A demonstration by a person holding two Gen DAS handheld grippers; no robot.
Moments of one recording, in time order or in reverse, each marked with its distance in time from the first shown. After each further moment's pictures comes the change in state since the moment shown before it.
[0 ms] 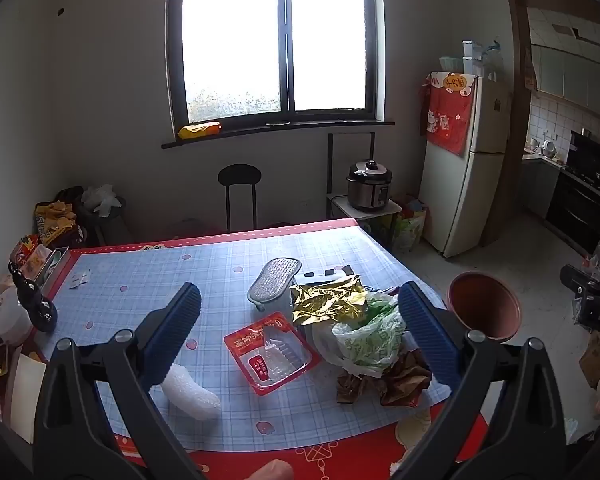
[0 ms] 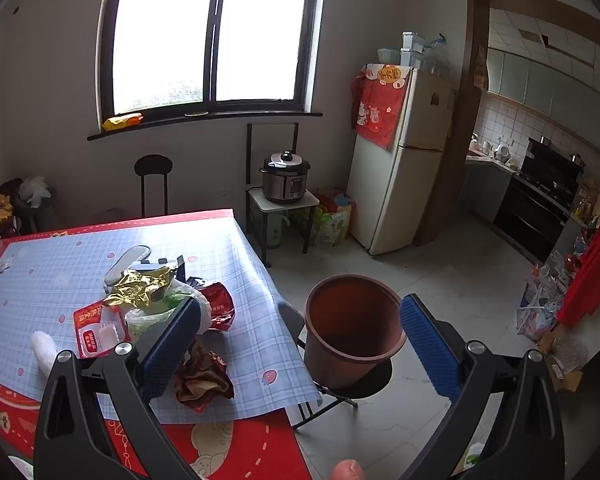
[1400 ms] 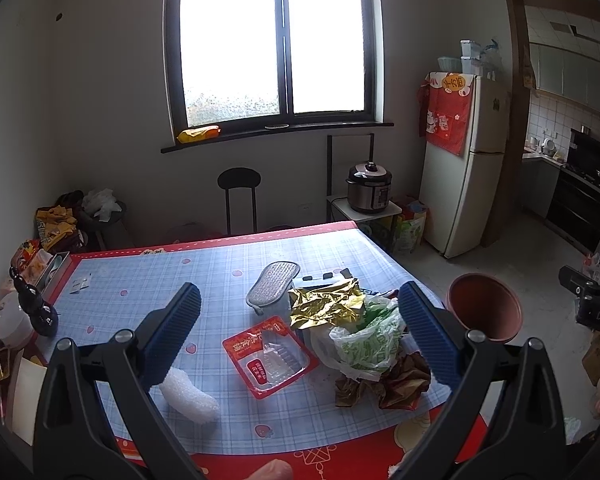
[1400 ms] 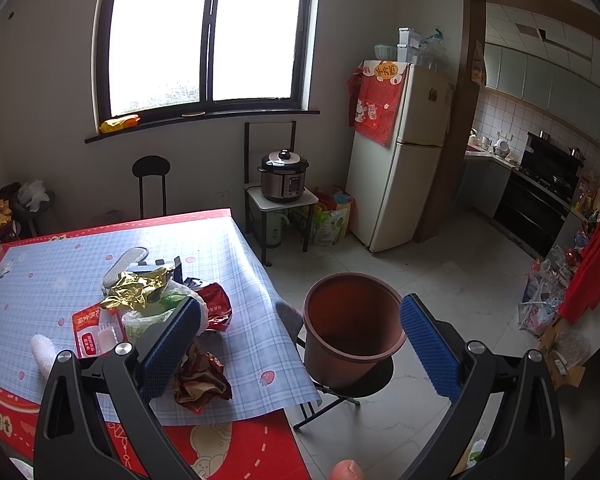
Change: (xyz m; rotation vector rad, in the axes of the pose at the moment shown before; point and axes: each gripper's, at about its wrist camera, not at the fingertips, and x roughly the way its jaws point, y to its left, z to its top) left arm 0.001 -0.007 0.003 0.016 -0.011 0.003; right arm 0.007 -0.006 0.000 0.015 0.008 0.002
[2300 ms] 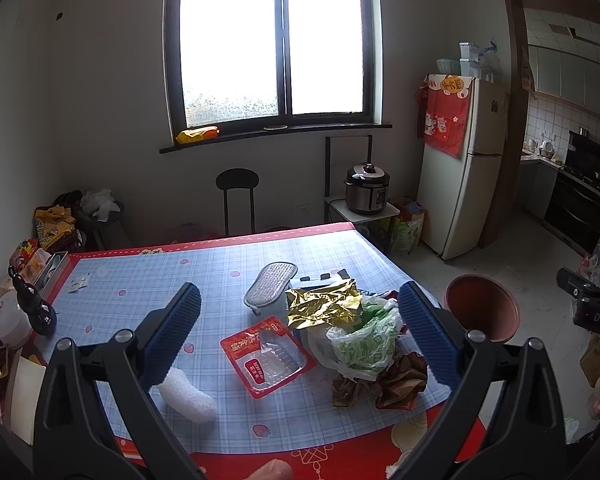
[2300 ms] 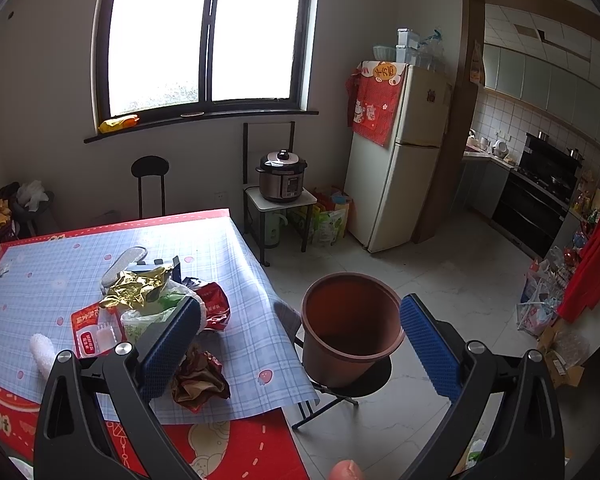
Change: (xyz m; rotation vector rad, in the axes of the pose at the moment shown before) left arm -0.003 -0.004 0.000 0.000 -0.005 -0.004; right arm -0.002 0.000 -0.002 -0.001 -0.003 -0.003
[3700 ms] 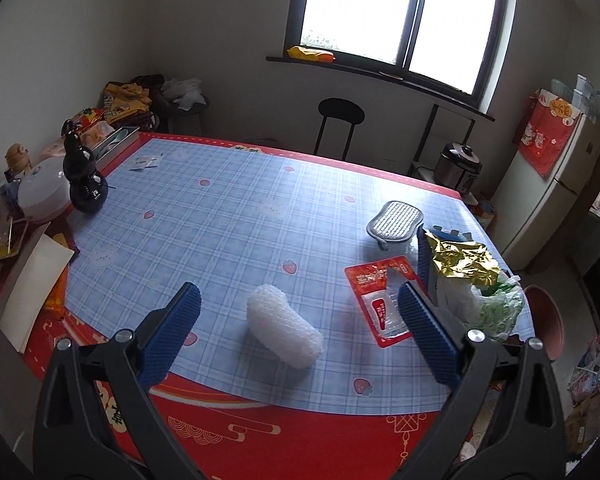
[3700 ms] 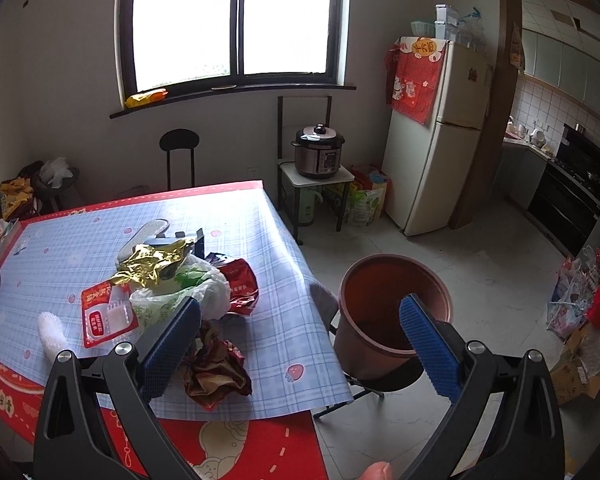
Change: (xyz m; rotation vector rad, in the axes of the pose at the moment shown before) left arm 0.041 0.199 -0.096 -0.352 0.224 0.201; right arm 0.071 0.036 -0.021 -0.060 0.106 0.174
